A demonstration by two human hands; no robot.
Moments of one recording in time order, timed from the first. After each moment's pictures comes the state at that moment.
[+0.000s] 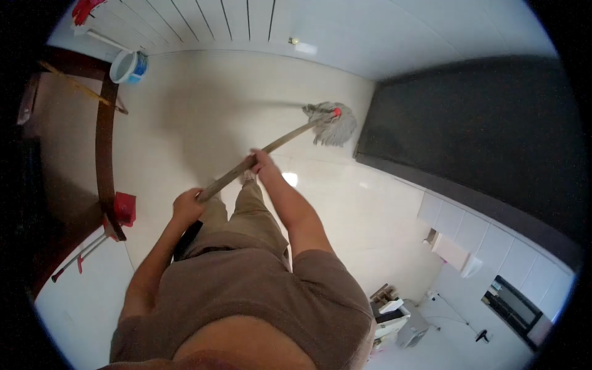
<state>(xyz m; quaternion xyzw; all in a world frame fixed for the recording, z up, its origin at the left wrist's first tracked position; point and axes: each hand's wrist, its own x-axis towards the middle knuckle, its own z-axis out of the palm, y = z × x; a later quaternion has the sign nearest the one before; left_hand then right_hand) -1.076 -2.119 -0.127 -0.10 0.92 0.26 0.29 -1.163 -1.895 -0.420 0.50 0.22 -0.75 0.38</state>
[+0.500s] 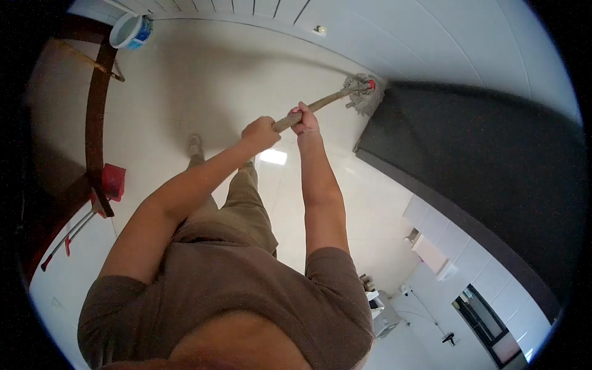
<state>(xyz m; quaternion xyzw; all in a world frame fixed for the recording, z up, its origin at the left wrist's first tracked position) -1.247 -2.012 -0.185 -0.11 0.85 0.39 0.35 -1.294 -1.842 -0.331 0.47 0.19 -0.84 0.20</state>
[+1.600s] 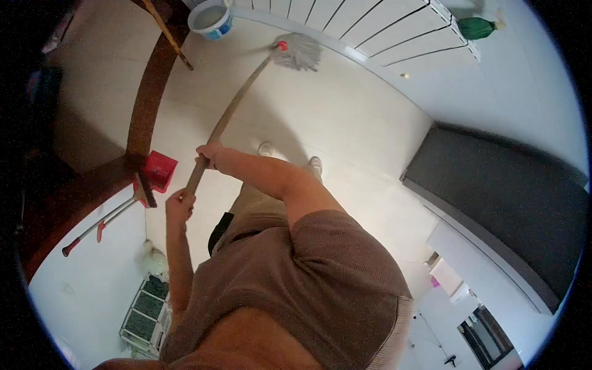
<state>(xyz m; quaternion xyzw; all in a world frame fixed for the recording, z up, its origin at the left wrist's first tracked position) -0.981 -2.481 -0.102 -0.53 0.64 0.54 0.13 -1.128 -2.435 -0.246 0.38 0.41 -0.58 0.59</state>
